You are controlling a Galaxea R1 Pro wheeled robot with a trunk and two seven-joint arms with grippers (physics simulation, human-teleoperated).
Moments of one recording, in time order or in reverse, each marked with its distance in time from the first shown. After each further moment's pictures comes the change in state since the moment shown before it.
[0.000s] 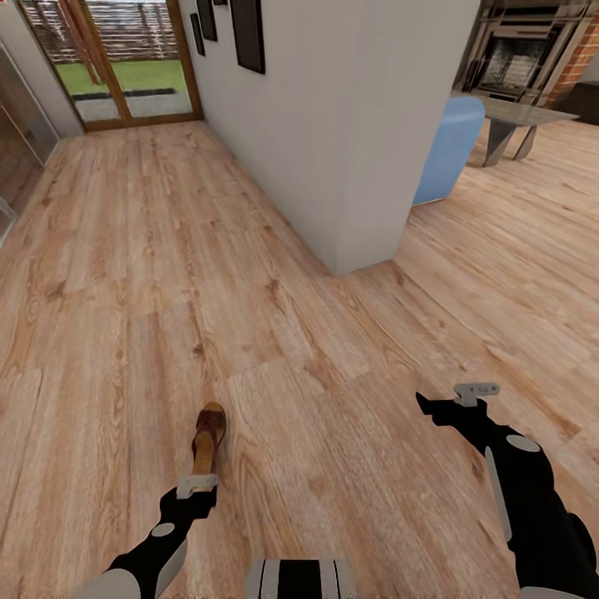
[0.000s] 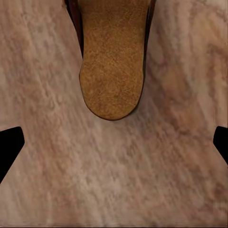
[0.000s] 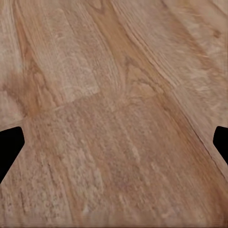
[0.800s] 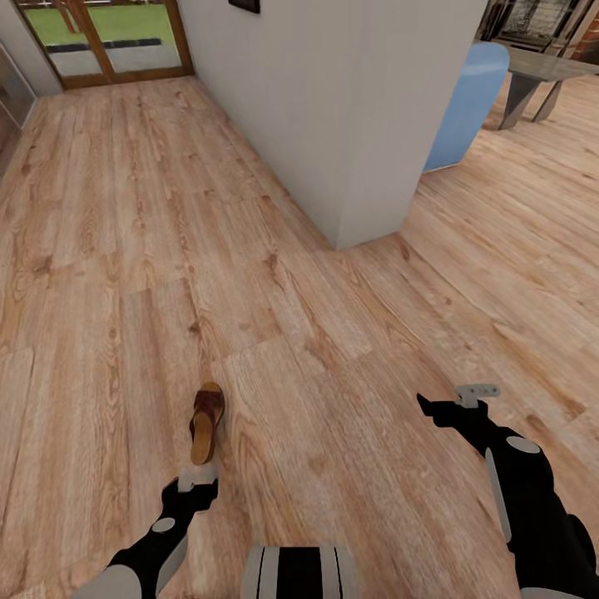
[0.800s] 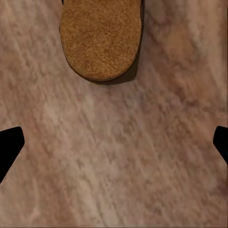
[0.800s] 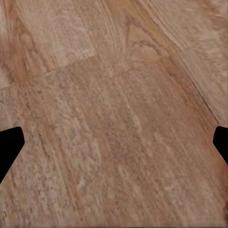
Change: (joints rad) left arm -0.004 -0.001 -0.001 -0.023 -0.019 -0.028 -0.006; right arm 0.001 0.003 -0.007 0.007 0.008 -0.005 -0.001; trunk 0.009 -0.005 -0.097
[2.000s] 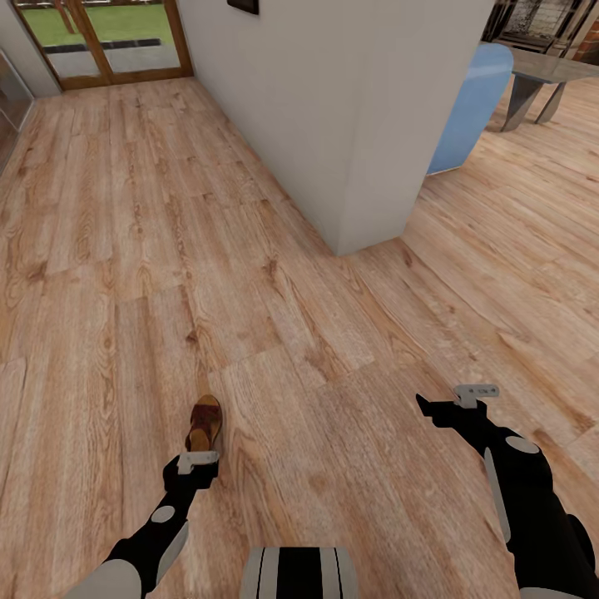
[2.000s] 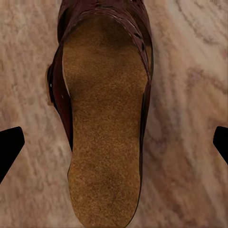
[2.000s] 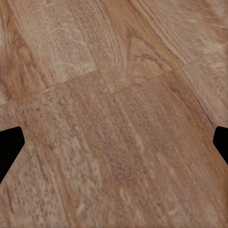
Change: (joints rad) left arm 0.006 0.003 -0.005 -0.094 -0.003 -0.076 0.000; right arm 0.000 0.002 0.001 0.003 -0.001 0.001 0.001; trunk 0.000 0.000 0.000
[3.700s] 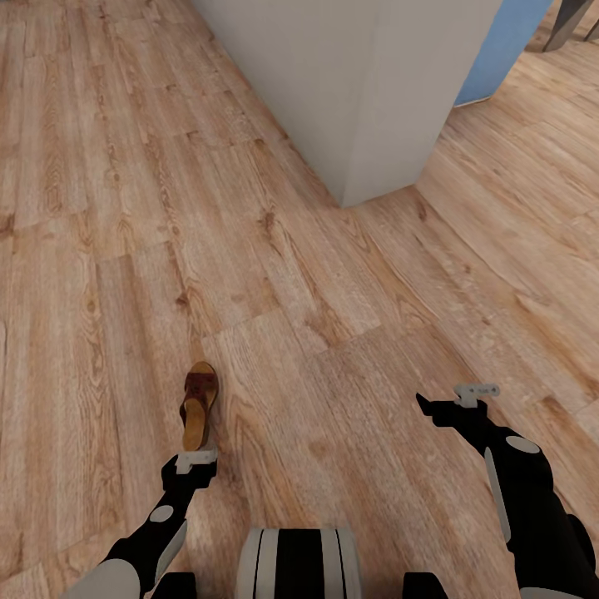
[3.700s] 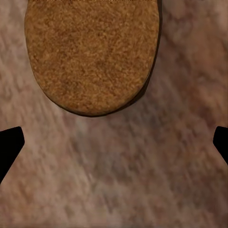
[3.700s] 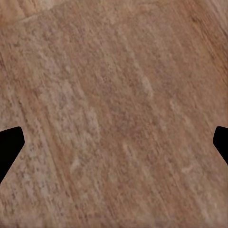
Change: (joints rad) left arm 0.000 0.005 0.003 -0.001 0.000 -0.001 0.001; right arm 0.000 0.000 0.000 -0.005 -0.001 0.000 -0.001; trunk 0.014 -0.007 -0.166
